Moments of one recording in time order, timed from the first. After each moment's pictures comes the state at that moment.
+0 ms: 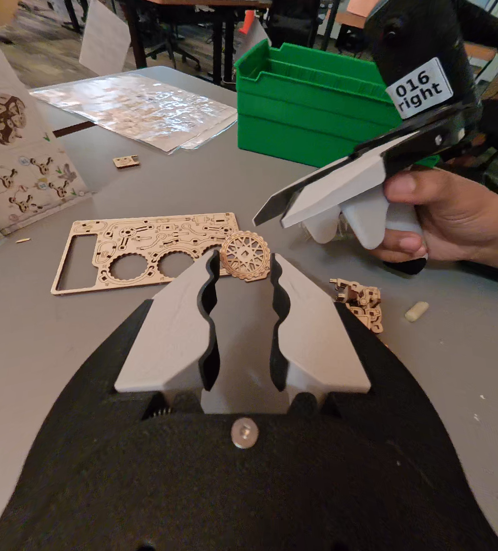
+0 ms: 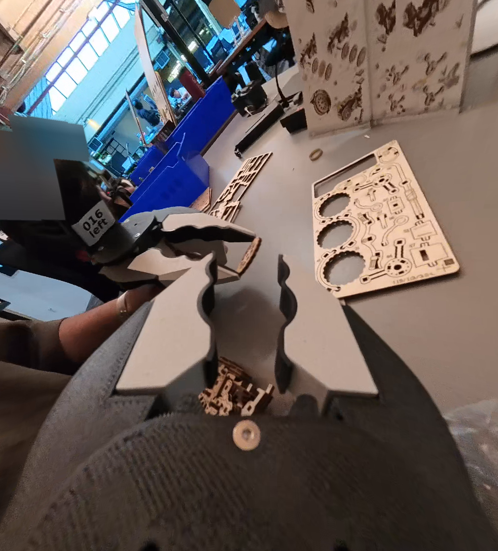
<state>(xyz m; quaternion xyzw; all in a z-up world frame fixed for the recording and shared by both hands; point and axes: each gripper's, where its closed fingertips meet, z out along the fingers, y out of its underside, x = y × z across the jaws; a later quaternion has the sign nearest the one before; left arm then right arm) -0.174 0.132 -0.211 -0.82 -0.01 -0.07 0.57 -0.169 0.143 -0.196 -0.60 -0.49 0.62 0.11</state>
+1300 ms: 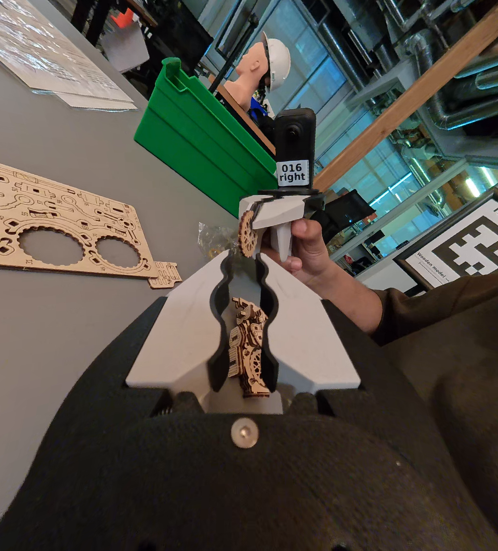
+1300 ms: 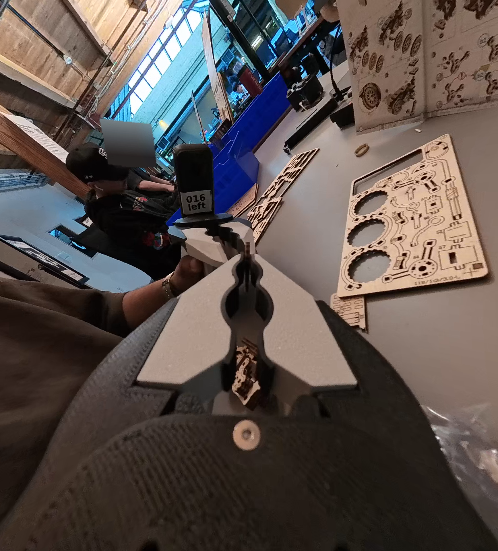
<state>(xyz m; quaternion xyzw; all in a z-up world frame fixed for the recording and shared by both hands) -0.146 0.128 -0.190 -0.72 -0.09 -0.41 0.56 -0.150 0.147 -0.183 -0.54 -0.49 0.68 0.04</state>
